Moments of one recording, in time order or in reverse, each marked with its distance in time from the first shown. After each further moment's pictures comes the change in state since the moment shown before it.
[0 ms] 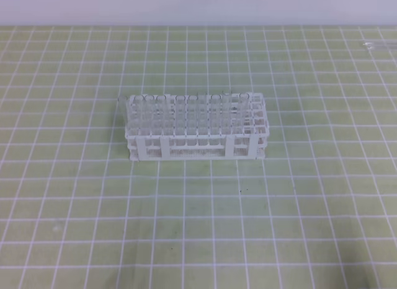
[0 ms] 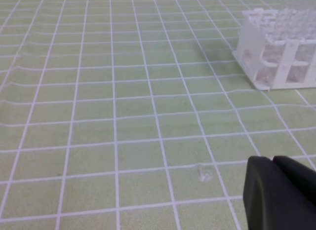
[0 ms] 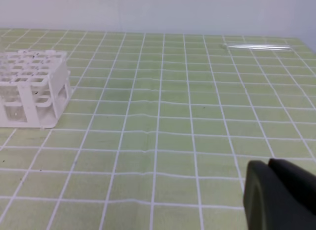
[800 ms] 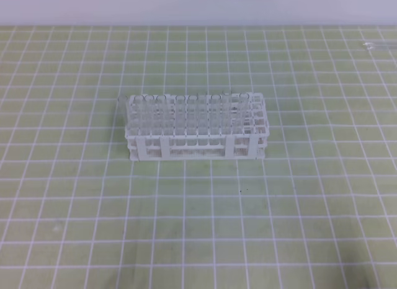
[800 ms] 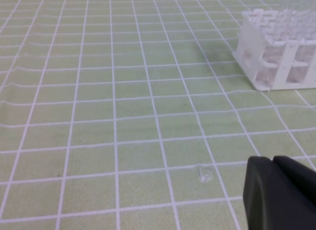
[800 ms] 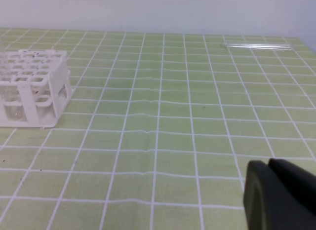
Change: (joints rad) left arm 0.000 0.009 -0.005 0.000 0.004 0.001; right arm 0.000 0.001 0.000 0.001 0.000 0.000
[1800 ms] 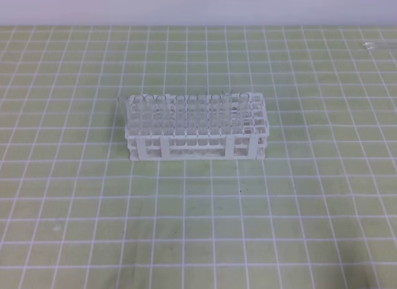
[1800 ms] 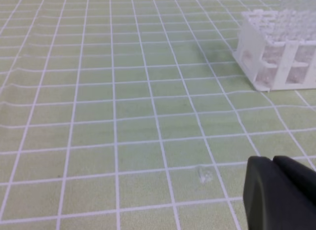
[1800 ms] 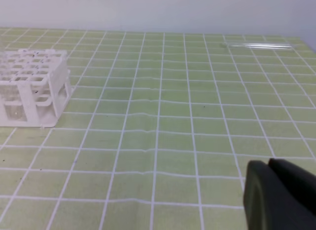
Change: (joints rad) left arm 0.000 -0.004 0.003 0.000 -0.003 0.001; right arm 0.000 0.001 0.000 0.000 0.000 0.000
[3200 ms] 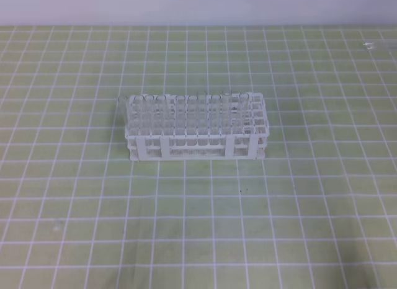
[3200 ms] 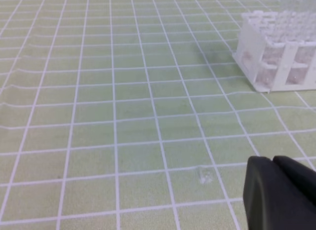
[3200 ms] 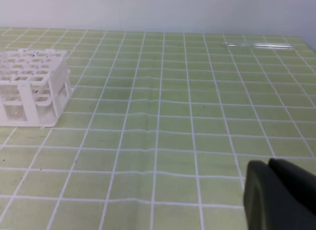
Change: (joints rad) left arm 0.000 -0.004 0.000 0.000 0.000 0.000; right arm 0.000 0.002 0.000 0.000 0.000 0.000
